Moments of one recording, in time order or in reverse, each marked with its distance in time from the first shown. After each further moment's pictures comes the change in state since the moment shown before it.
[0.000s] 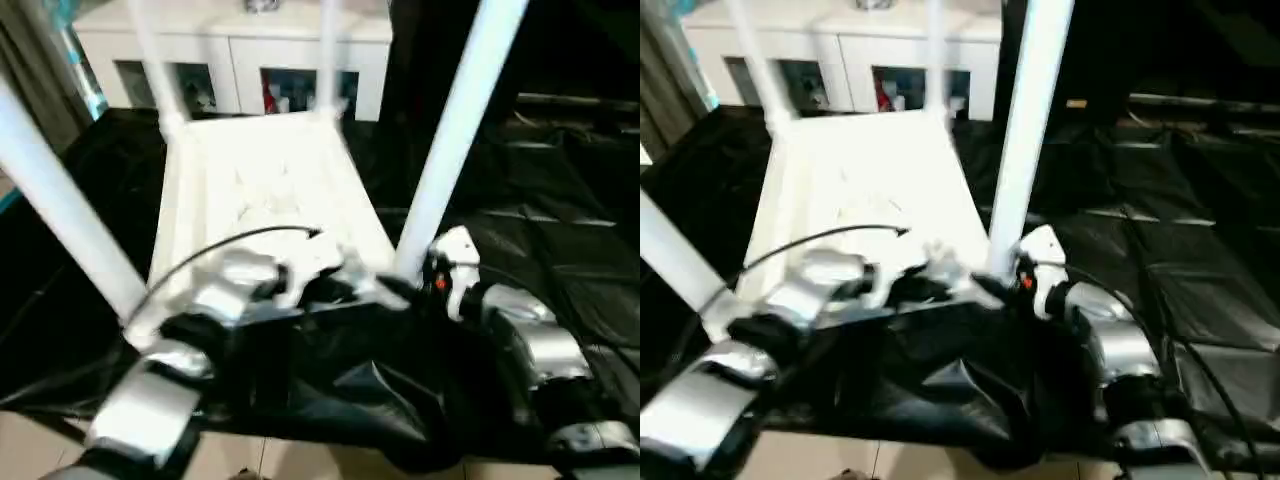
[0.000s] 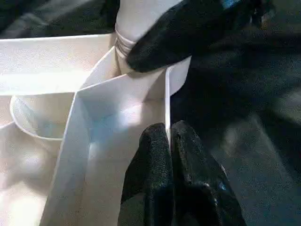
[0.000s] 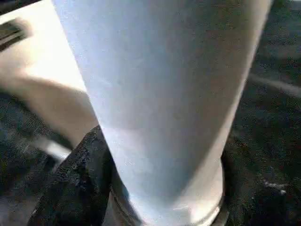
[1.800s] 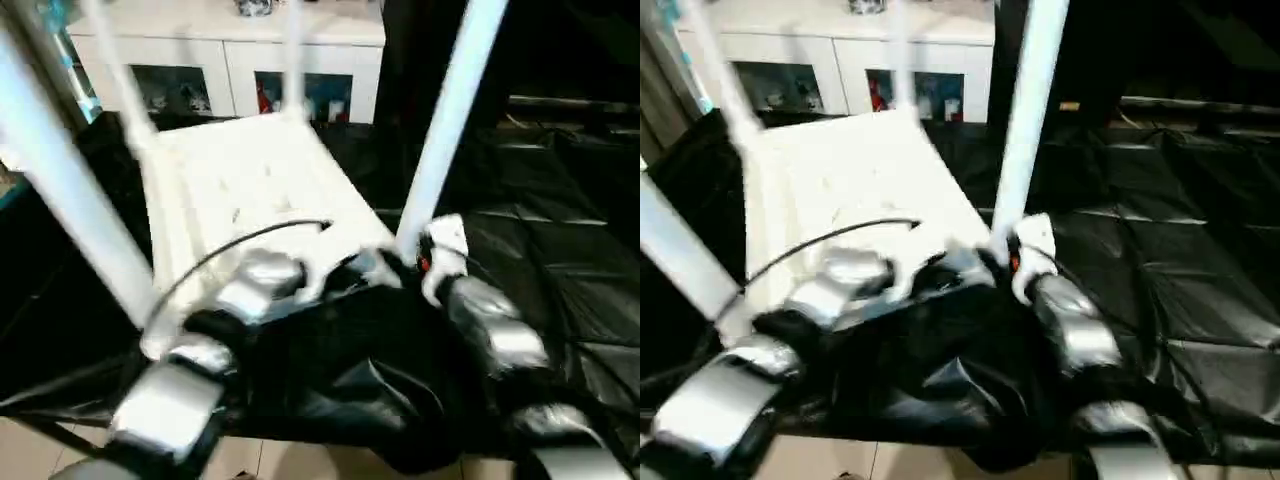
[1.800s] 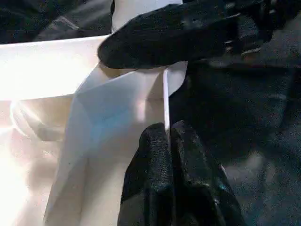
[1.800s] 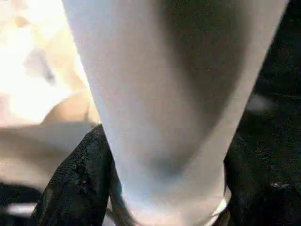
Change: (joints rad) left arm -0.029 -0.060 -0.006 0.029 0.006 0.051 0.154; right arm -0.075 0.092 -0.044 0.113 -0.034 -0.044 -0.262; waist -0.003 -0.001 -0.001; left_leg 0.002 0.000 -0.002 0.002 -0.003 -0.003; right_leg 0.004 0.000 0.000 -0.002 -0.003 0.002
